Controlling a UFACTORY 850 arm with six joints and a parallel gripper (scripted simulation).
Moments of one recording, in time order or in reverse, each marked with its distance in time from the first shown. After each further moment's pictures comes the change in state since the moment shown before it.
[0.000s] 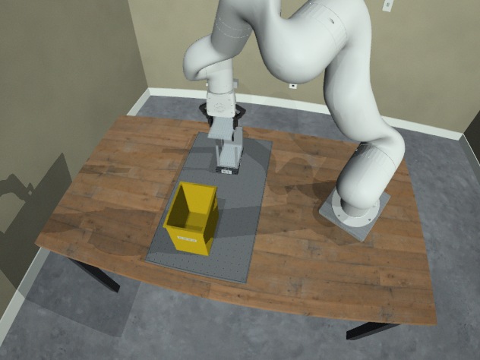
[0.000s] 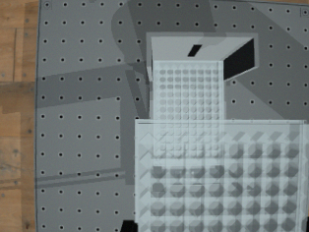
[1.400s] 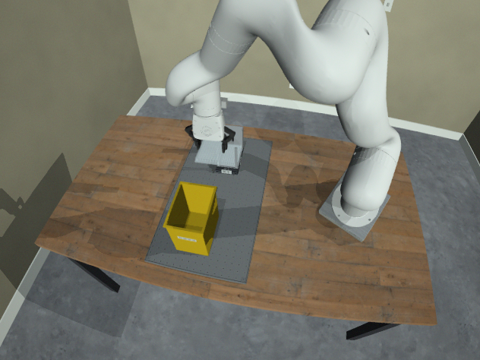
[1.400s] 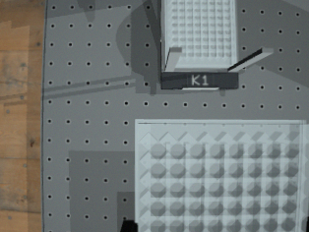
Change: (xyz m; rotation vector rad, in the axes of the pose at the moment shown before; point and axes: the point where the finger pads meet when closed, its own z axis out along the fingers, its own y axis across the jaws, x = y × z) arm -0.119 -0.013 0.005 0.000 0.000 0.000
